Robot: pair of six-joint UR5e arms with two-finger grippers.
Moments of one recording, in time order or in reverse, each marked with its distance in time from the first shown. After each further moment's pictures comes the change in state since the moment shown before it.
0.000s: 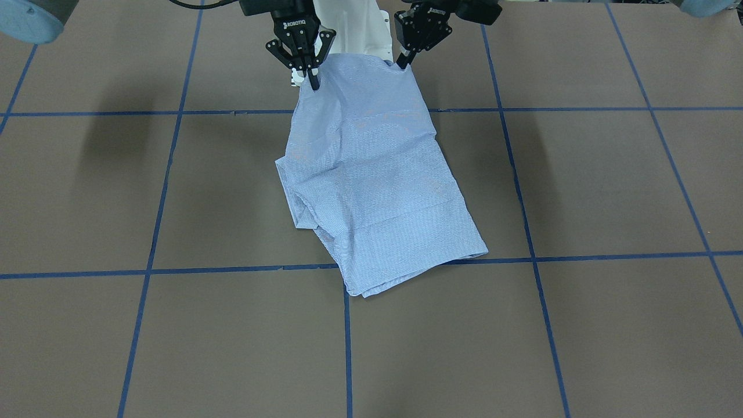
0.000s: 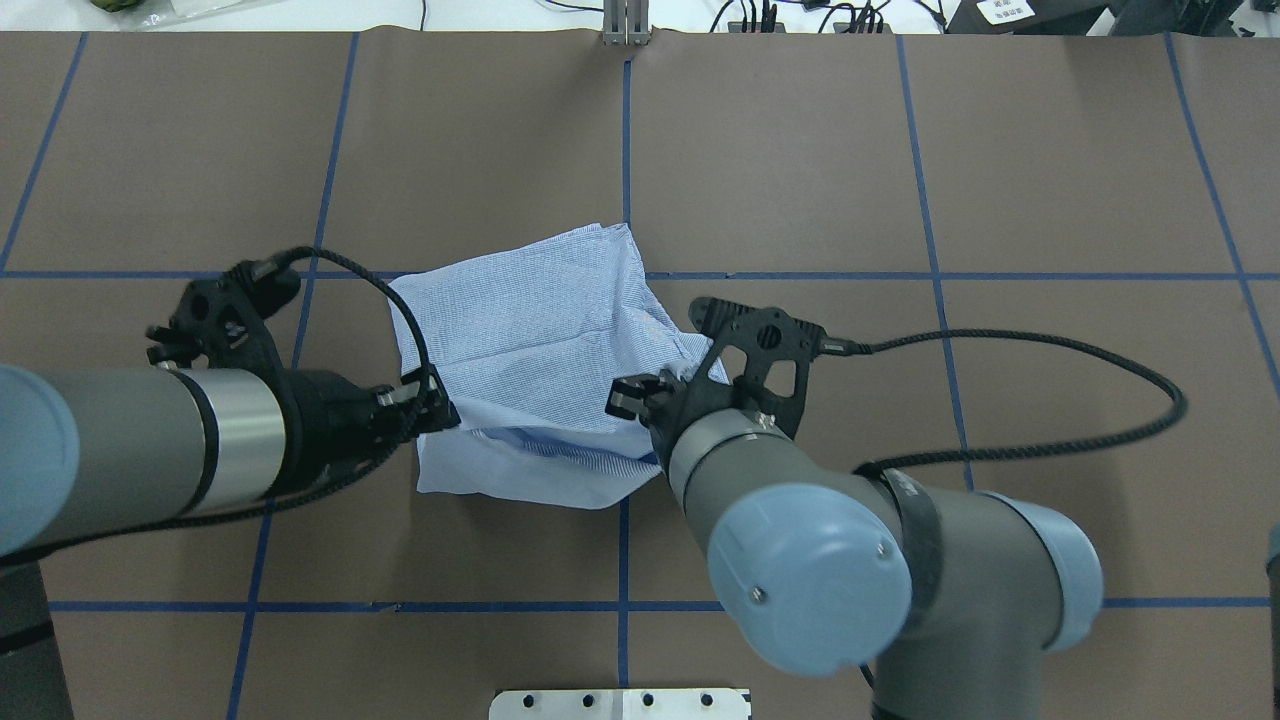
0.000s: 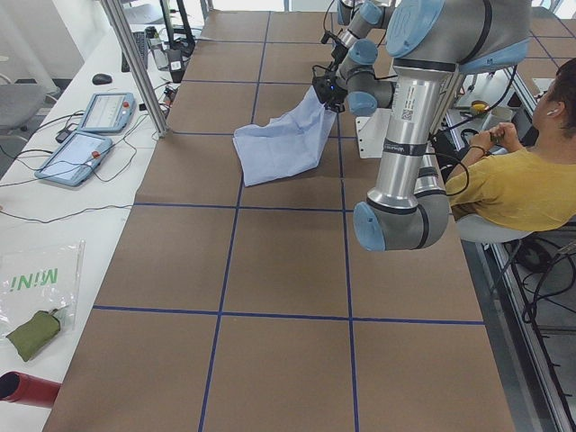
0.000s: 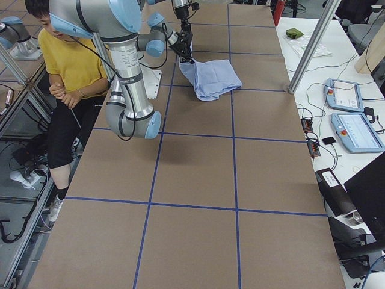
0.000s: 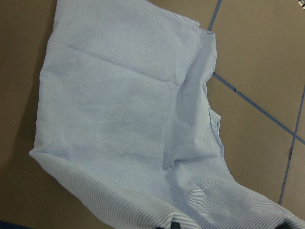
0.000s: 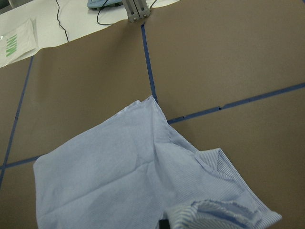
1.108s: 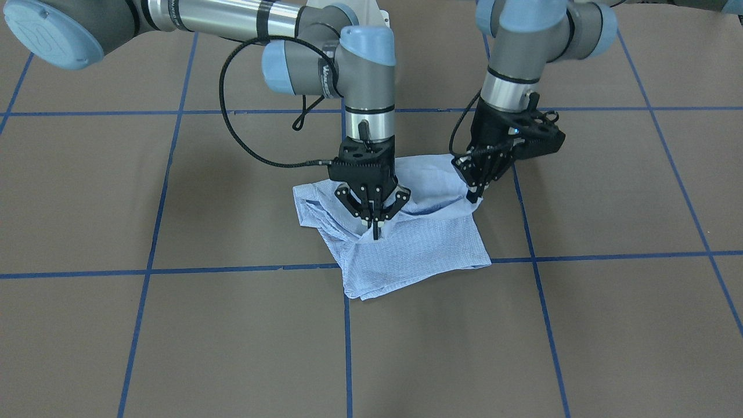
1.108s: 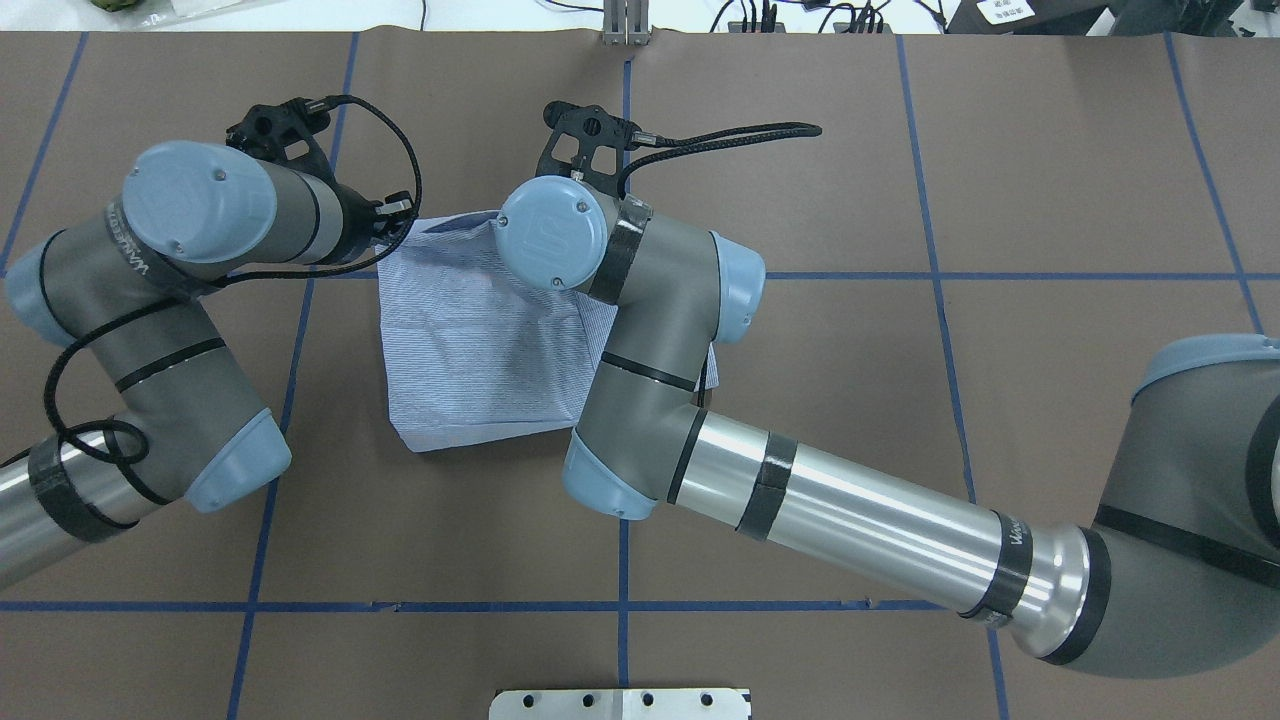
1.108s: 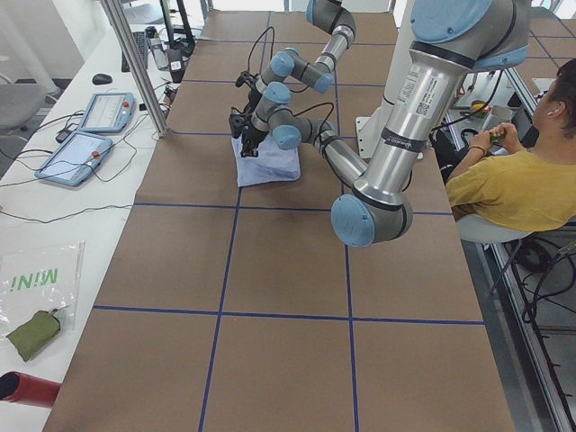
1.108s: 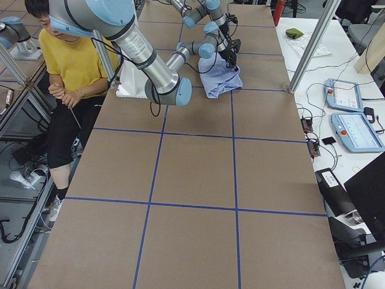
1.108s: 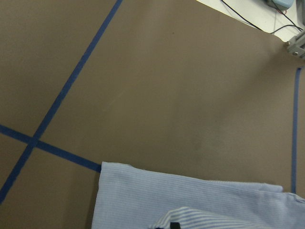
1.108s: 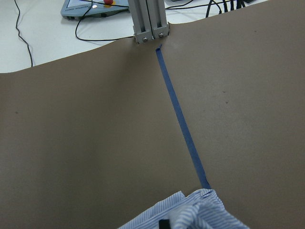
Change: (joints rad) left arm -0.276 -0.144 0.636 -0.220 -0.019 0.288; right arm 0.262 0.397 -0.888 0.378 0.174 -0.114
